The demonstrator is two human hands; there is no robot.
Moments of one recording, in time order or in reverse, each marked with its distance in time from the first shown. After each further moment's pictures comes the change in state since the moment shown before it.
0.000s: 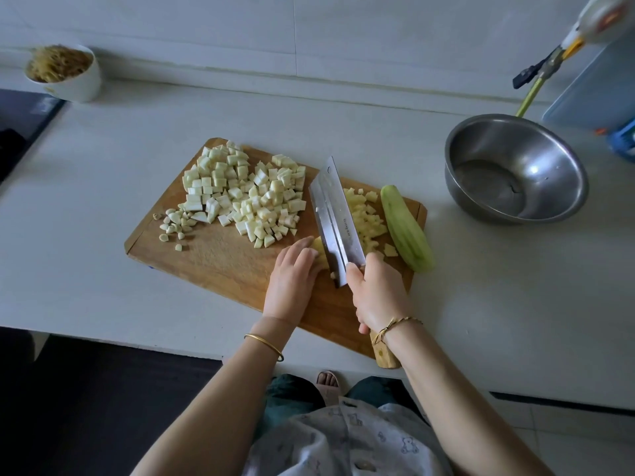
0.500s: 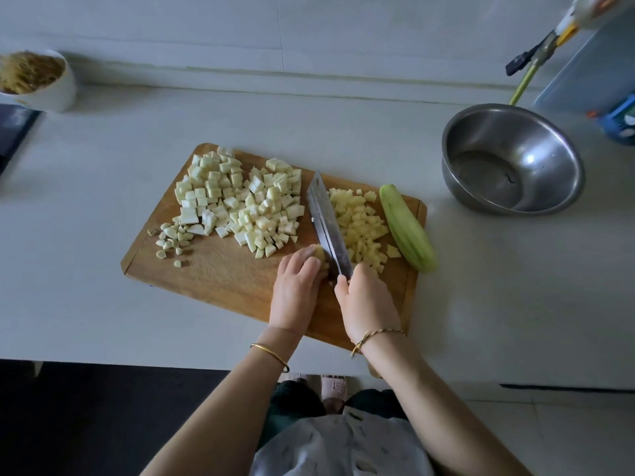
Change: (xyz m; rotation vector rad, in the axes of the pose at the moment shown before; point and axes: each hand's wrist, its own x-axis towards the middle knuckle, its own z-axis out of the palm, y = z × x) left_hand 0.001 -0.004 0.000 -0.054 0.008 0.050; right_hand 0.002 -0.017 0.025 -0.206 0.059 0.078
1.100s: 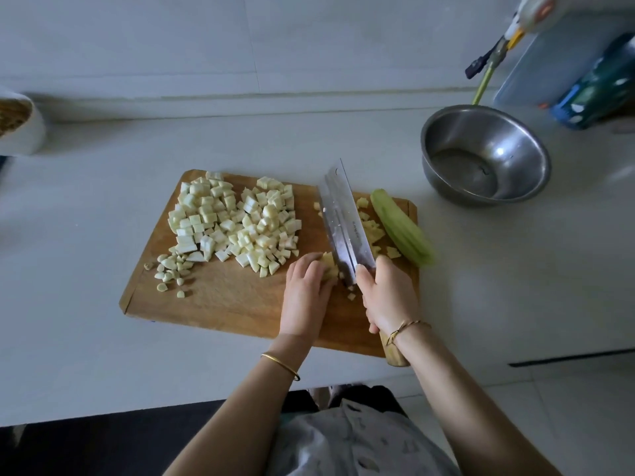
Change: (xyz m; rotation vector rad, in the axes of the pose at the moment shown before) left_hand 0.016 -0.002 -0.009 -0.101 -0.134 -0.042; right_hand 0.006 0.004 -0.004 0.339 0.118 0.066
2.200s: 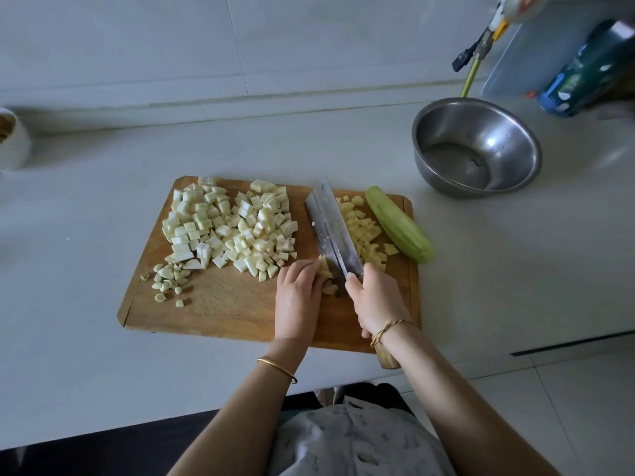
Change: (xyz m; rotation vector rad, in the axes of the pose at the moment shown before) left_hand -0.001 -0.011 -0.002 0.004 0.076 -0.009; right_hand -0.002 -0.004 0.016 -0.085 -0.053 0.076
